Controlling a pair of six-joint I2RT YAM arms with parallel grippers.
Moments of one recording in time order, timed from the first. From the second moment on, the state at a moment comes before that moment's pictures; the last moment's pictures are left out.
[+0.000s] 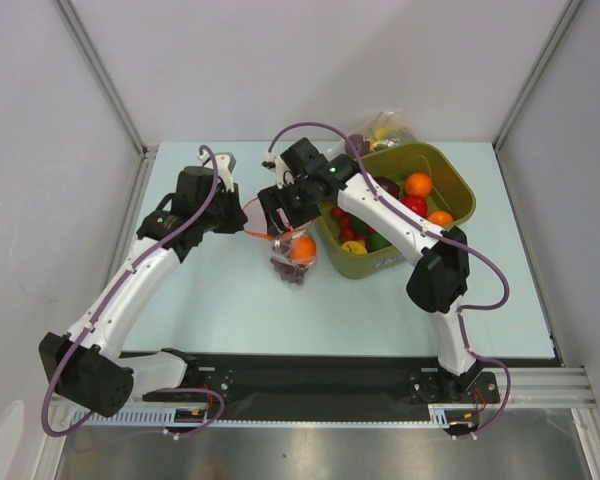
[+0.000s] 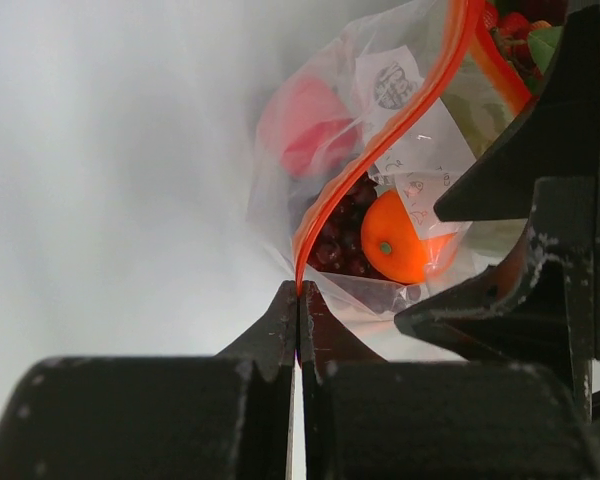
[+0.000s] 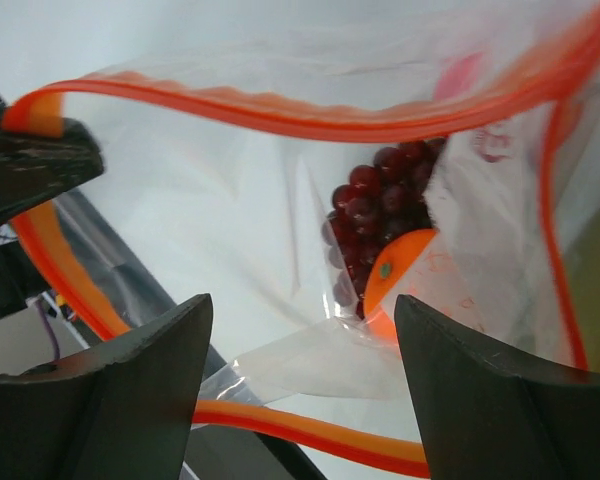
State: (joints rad) left arm -0.37 1.22 1.19 -0.62 0.04 -0.29; right arm 0.77 2.09 2.12 -0.98 -0.28 0.20
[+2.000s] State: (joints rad) left arm -0.42 1.26 1.19 -0.59 0.04 -0.28; right arm 0.84 2.09 1.75 -0.75 -0.10 0.18
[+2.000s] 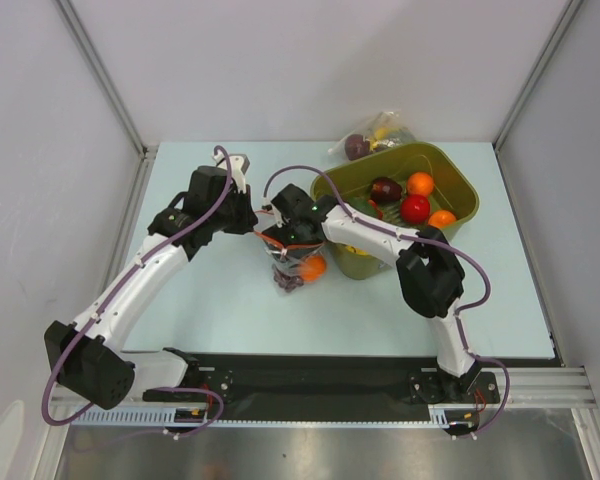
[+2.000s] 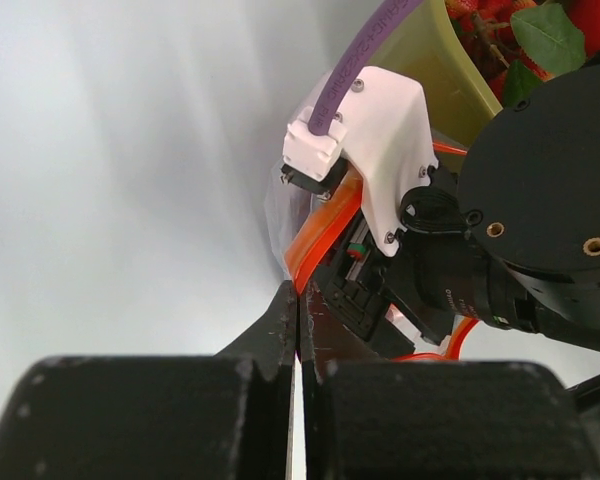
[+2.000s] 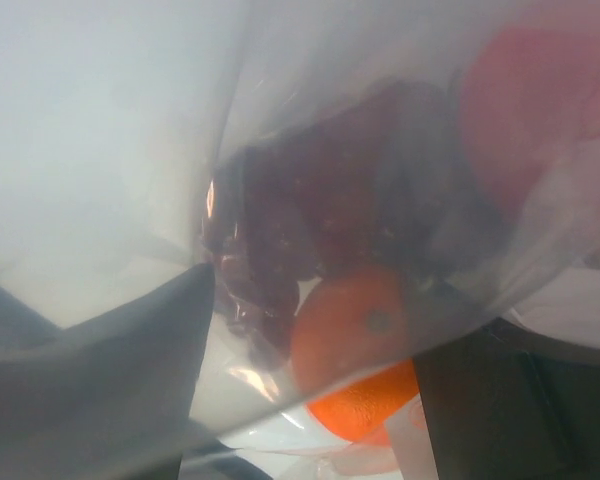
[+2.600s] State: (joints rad) left arm -0.43 1.26 1.19 -0.60 0.04 -0.28; right arm 0.84 2.13 1.71 -0.59 -0.22 0.21
